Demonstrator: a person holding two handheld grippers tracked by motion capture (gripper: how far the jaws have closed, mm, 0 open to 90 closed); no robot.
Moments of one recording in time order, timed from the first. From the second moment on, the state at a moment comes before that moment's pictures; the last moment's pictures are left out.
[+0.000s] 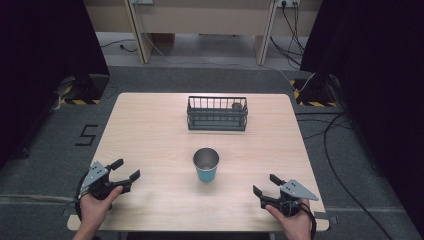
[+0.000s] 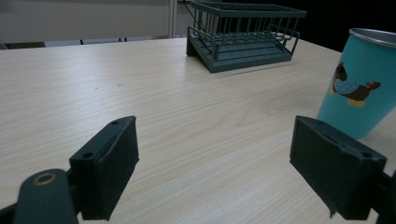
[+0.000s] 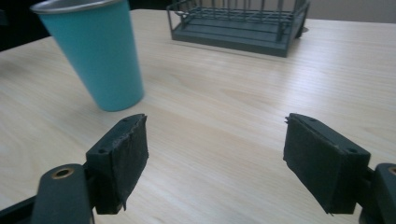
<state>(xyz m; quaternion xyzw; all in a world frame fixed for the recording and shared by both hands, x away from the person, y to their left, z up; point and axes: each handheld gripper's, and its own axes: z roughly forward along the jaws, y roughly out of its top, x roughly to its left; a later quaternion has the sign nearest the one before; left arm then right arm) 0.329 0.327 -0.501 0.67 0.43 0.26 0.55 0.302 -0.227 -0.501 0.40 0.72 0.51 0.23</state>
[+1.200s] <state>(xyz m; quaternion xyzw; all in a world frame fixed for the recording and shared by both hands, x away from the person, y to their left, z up) 0.328 0.329 -0.501 0.67 0.43 0.25 0.55 0.336 -0.132 -0.487 0.31 0.76 0.55 0.19</state>
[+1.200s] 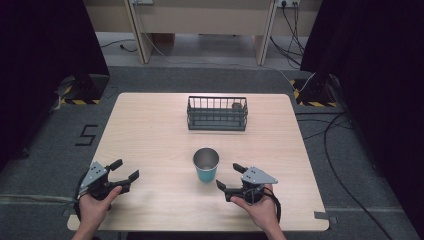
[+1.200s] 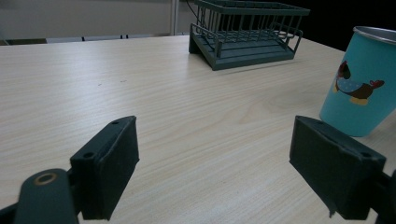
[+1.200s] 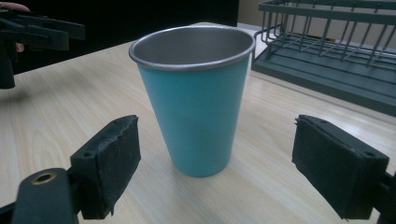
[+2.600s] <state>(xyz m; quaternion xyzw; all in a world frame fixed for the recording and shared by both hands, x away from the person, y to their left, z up) 0.328 0.327 -0.501 0.68 0.42 0.25 0.55 0.378 -0.075 -0.495 0.30 0.76 0.55 0.17</state>
